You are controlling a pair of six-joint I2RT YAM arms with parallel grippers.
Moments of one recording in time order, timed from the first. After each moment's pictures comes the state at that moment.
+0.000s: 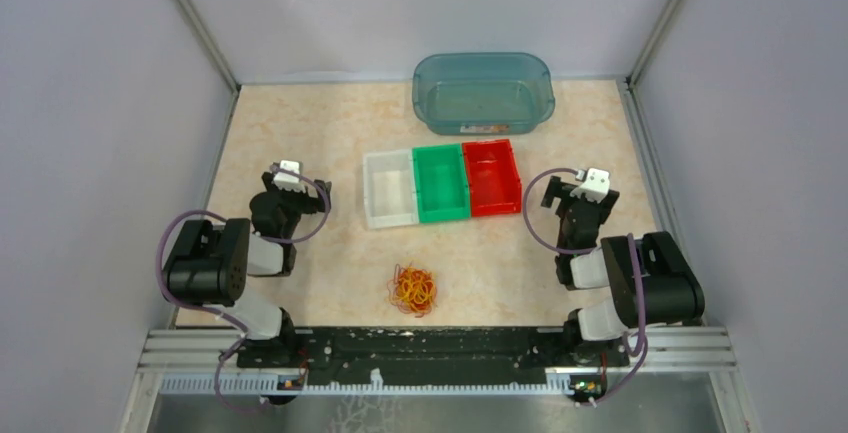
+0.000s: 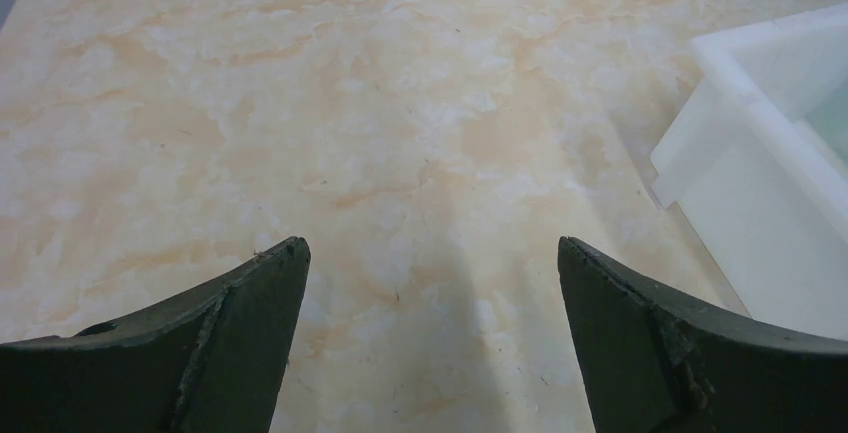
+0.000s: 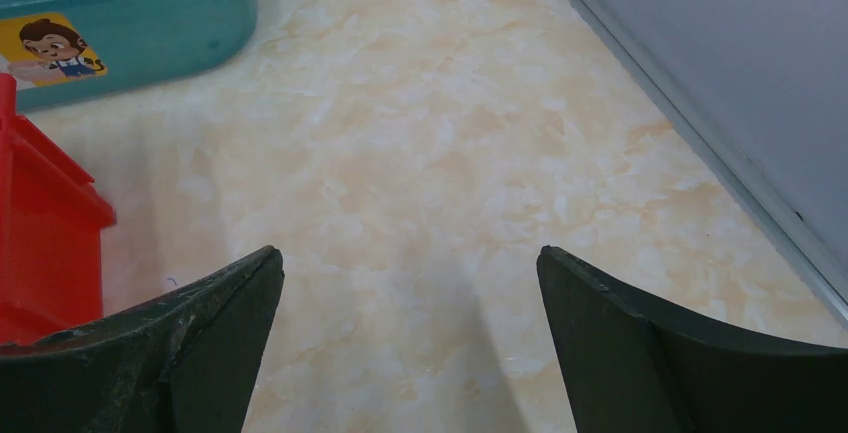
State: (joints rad) left arm 0.00 1.59 0.26 1.21 0.17 0.05; right arm 0.10 1.45 0.15 1.20 0.42 0.04
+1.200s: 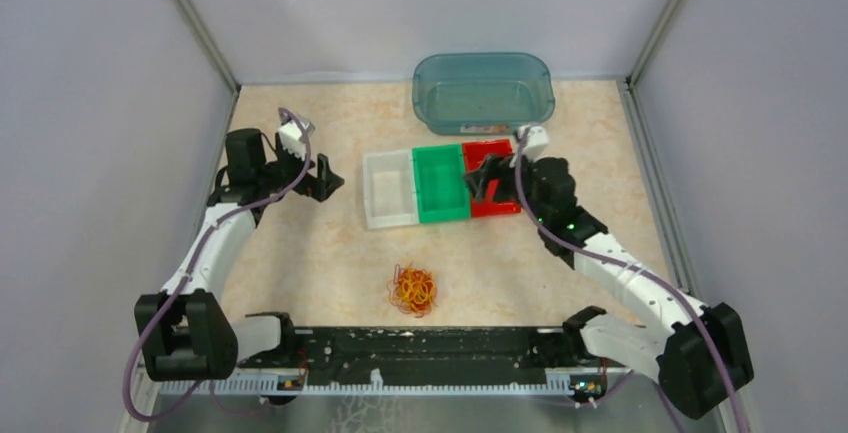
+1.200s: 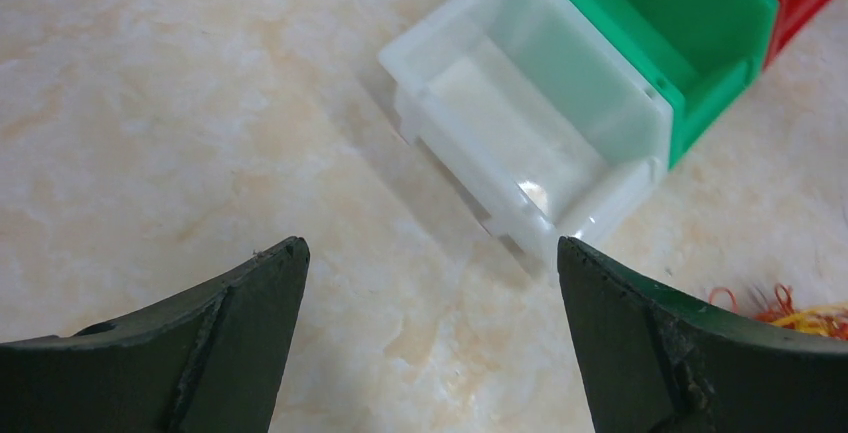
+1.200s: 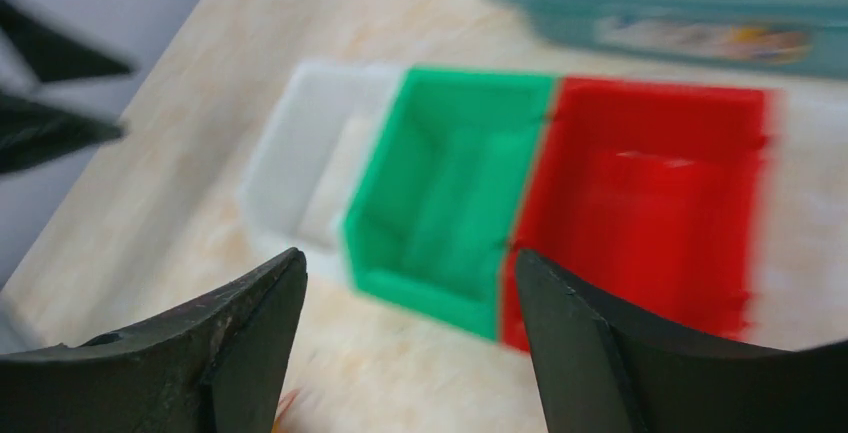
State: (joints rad) left arm 0.01 1.22 0.85 -0.16 0.59 0.22; right arm 0.39 1.02 0.64 0.17 -0.04 0.38
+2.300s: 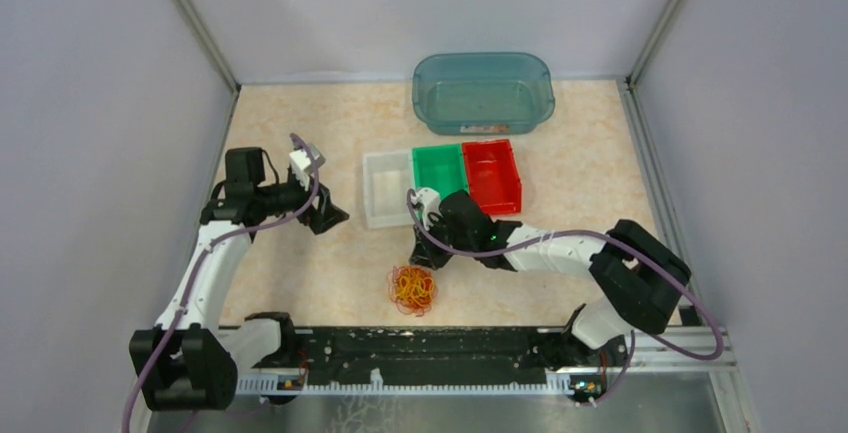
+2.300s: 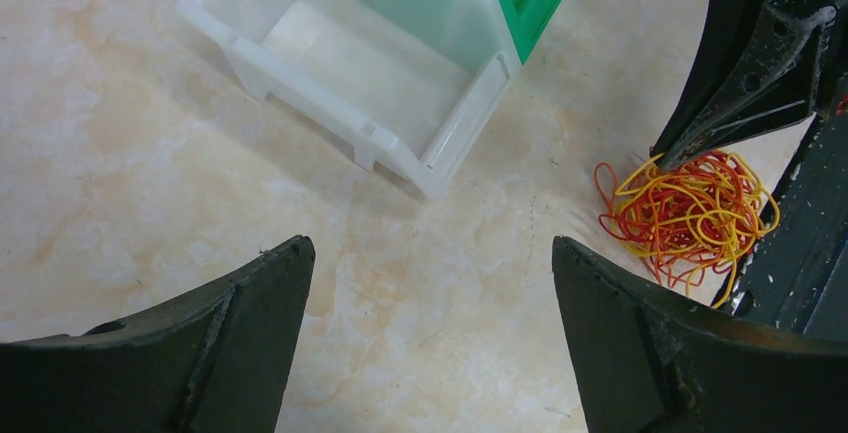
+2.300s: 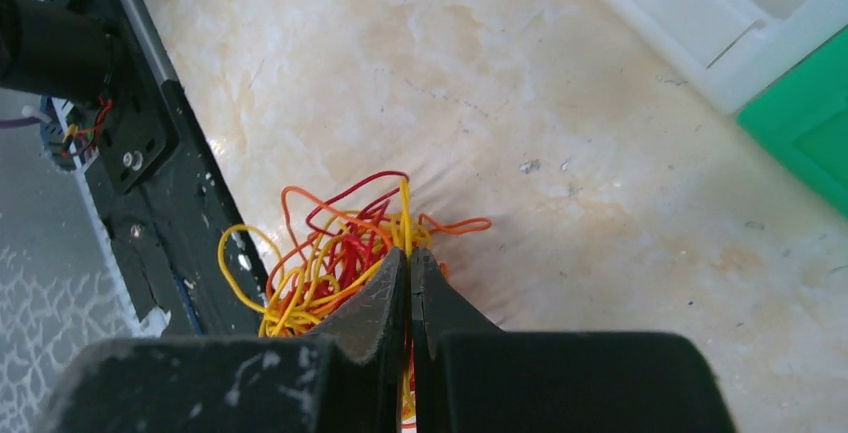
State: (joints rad) left arm 0.00 1.06 0.82 -0.52 0.83 0.48; right arm 0.92 1.48 0.70 0.14 -0.34 0.29
